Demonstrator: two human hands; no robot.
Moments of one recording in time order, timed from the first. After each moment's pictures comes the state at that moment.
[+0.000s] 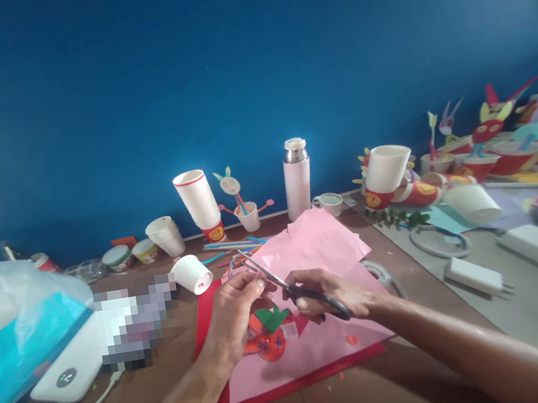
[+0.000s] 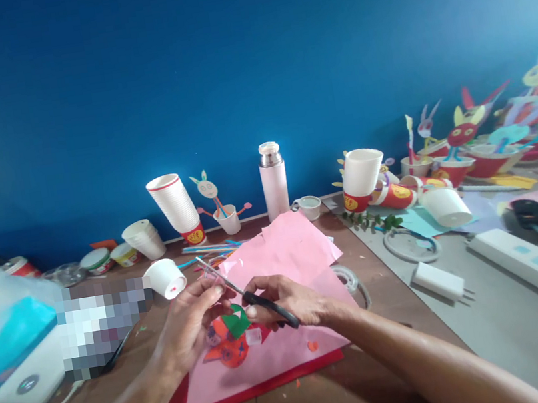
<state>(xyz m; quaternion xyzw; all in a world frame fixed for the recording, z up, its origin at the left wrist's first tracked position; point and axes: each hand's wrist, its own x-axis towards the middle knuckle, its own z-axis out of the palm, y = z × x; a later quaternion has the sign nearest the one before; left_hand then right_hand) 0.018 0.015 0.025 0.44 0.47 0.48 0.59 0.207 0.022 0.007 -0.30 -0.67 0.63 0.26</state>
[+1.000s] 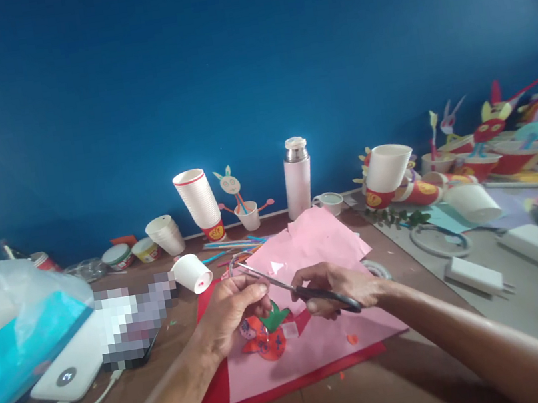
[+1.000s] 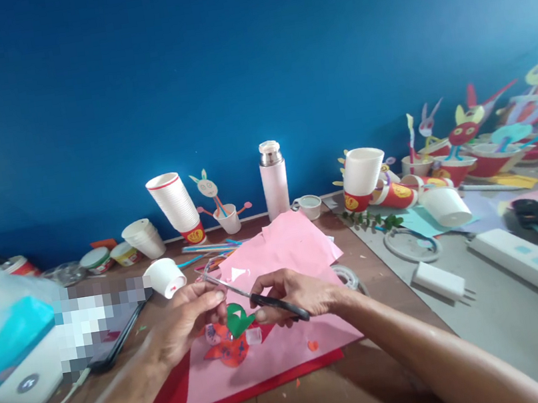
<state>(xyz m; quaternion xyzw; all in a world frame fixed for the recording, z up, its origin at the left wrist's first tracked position) 0.003 0.022 0.036 0.48 0.46 0.35 0.66 0.221 0.029 0.020 -0.32 -0.68 0.63 0.19</state>
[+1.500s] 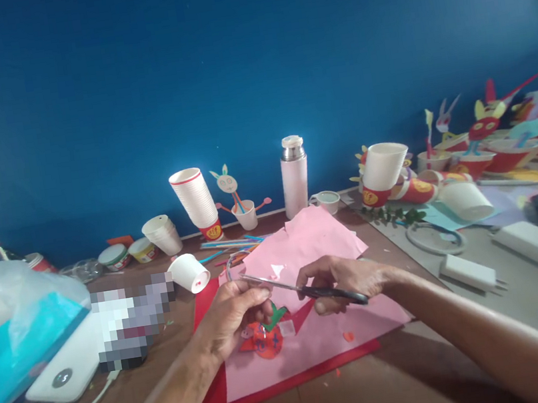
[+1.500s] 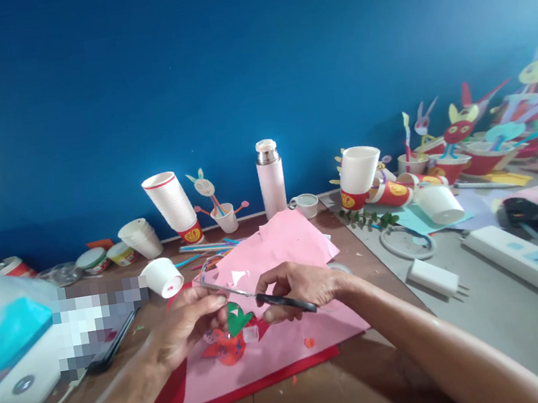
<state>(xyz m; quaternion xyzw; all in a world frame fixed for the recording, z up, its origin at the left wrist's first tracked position) 0.008 0.018 0.033 0.44 0.47 0.33 0.69 0.237 0.034 0.032 -0.35 -0.72 0.59 0.12</state>
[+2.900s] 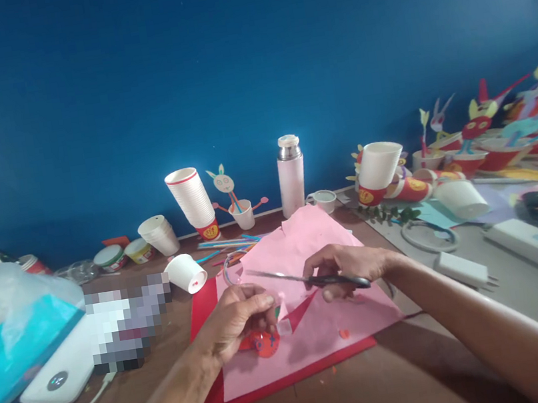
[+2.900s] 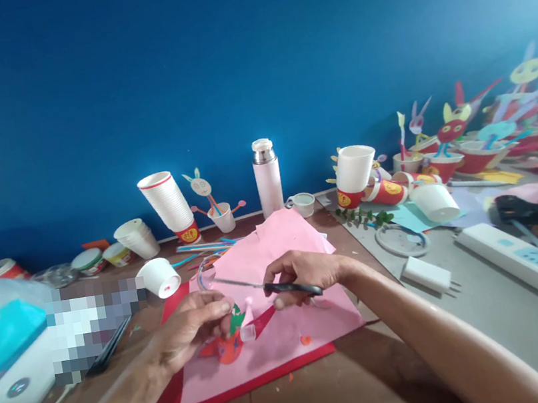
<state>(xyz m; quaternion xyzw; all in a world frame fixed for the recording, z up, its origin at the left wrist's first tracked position) 0.013 0.015 0.029 0.46 0.44 0.28 0.72 0.256 0.045 0.034 -0.32 -0.73 0.59 0.11</state>
